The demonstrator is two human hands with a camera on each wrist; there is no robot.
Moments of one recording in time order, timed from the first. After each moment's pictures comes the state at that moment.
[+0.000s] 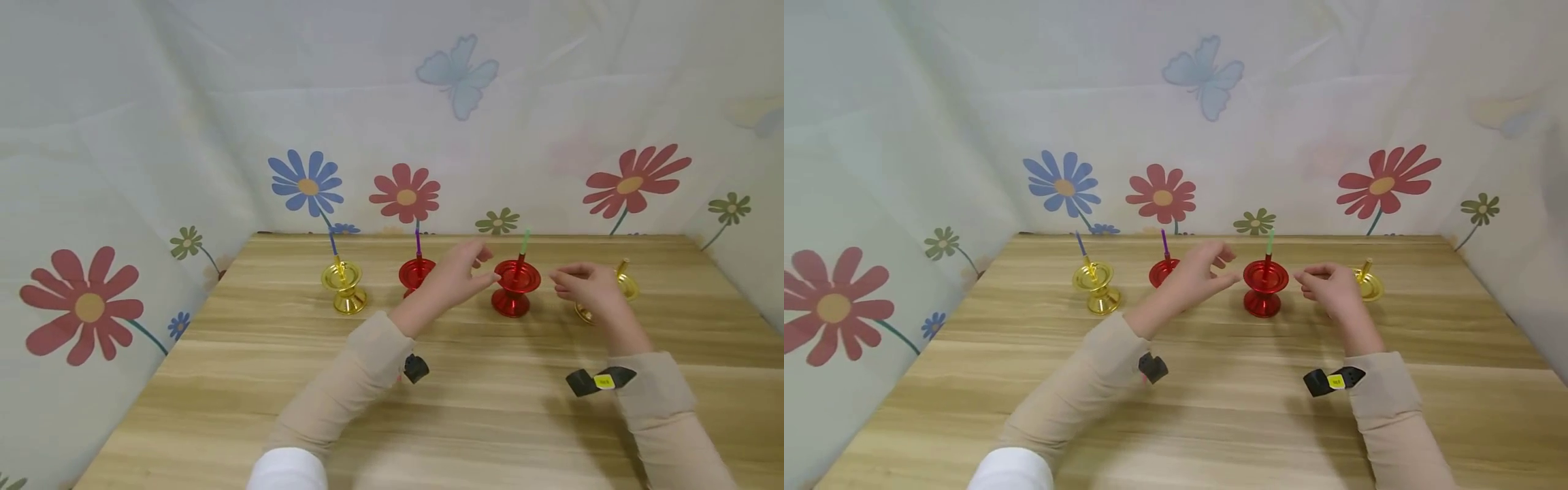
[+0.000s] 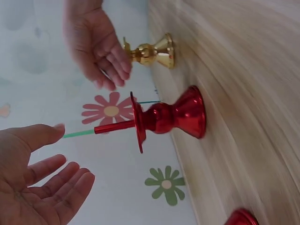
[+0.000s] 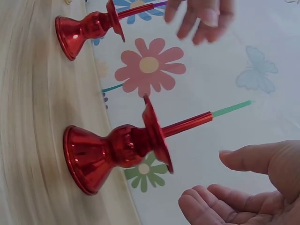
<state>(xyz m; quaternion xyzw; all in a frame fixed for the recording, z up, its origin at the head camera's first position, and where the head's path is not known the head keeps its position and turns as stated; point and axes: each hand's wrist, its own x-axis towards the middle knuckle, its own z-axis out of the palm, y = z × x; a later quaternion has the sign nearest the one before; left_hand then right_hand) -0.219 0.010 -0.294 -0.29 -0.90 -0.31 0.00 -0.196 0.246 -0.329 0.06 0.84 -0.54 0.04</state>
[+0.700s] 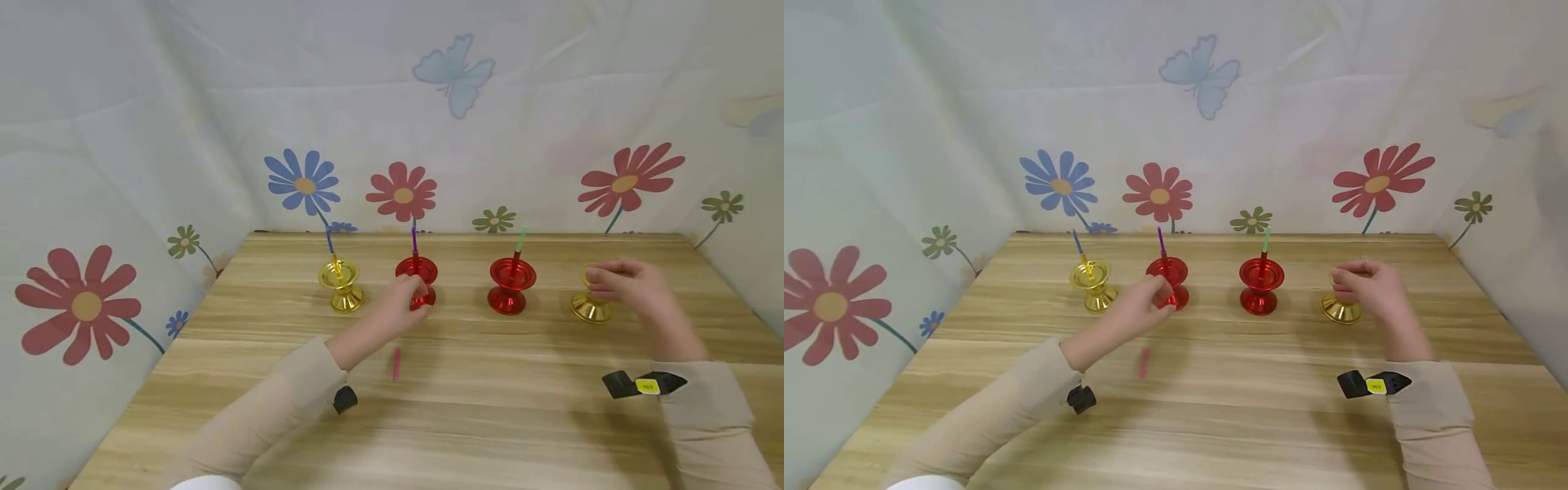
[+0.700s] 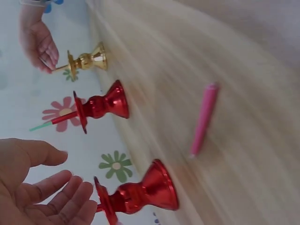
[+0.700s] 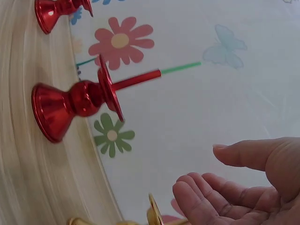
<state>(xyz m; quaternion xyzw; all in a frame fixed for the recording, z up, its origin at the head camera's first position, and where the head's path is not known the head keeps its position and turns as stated) -0.186 -0.063 -0.322 -0.23 -0.94 -0.27 -0.01 -0.199 0.323 -0.352 0.04 0.80 -0.60 0.02</state>
